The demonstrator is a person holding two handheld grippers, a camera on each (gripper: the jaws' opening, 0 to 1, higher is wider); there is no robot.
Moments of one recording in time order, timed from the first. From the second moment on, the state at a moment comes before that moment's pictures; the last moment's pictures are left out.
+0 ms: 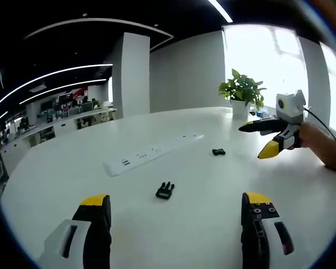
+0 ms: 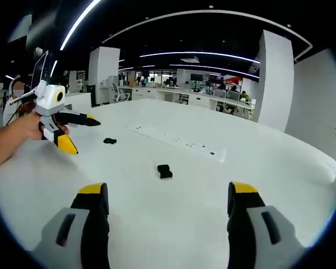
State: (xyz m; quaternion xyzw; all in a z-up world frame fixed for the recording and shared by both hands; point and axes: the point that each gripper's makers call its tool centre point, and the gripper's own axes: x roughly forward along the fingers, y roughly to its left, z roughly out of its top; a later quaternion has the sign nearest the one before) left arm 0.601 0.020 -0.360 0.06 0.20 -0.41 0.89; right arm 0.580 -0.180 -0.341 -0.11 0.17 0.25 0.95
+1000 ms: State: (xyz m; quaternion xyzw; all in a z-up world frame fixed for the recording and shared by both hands) left arm 0.615 0.010 -0.364 0.07 0.20 -0.43 0.88; right arm 0.605 -0.170 -0.338 -0.11 0.16 0.27 0.94
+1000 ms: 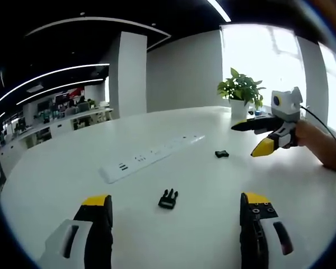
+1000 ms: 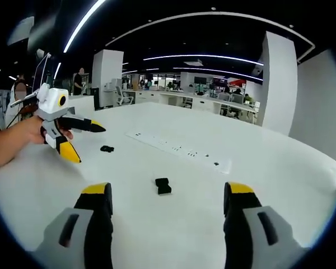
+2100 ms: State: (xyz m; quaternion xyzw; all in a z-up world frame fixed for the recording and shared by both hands) left arm 0.633 0.007 -0.366 0.08 0.20 -0.43 0.88; right arm 0.627 -0.168 -0.343 -0.10 0.16 0.28 0.94
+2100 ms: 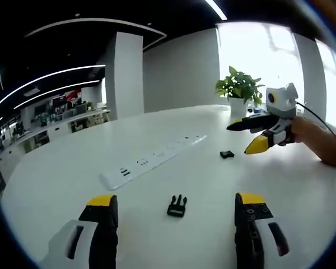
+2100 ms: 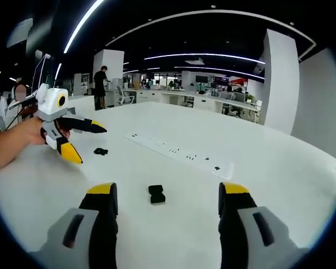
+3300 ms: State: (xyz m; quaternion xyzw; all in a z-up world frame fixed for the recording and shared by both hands) left arm 0.637 0.006 -0.364 0.10 0.18 -0.48 0.85; right arm 0.638 -0.160 -0.354 -0.10 0.17 0.31 0.93
